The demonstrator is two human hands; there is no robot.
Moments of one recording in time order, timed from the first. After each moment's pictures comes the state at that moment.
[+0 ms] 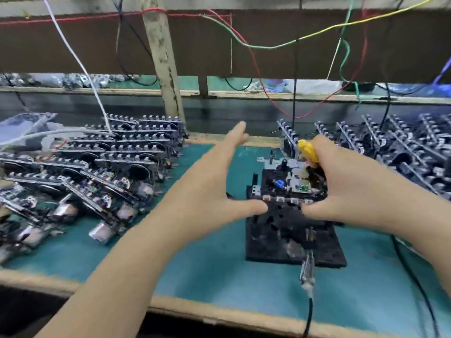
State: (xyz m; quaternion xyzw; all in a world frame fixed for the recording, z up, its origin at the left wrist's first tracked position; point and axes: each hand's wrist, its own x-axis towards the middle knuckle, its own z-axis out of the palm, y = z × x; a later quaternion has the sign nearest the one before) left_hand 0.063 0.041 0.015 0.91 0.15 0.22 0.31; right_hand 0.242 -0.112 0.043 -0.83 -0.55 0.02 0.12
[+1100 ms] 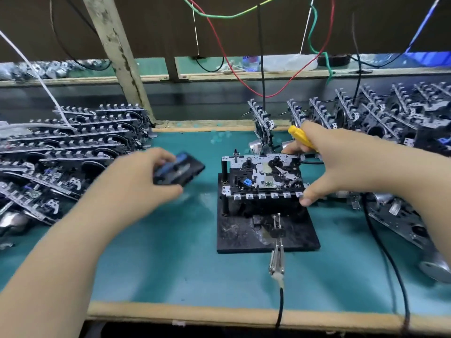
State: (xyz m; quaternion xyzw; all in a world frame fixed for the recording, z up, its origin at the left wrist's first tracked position) left_hand 0.062 0.086 -0.001 0.92 0.35 0.11 0.15; right_hand 0.303 -0.123 0.029 -0.82 -0.55 0.12 0.10
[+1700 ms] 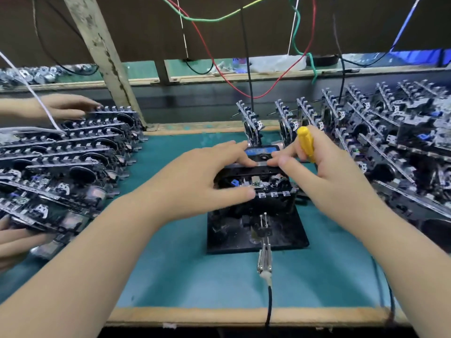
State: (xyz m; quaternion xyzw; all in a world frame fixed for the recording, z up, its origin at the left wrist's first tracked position) left_hand 0.127 0.047 0.000 0.97 0.05 0.09 0.22; right_hand 0.264 -0.138 -0.012 -0.75 -0.47 0.03 0.46
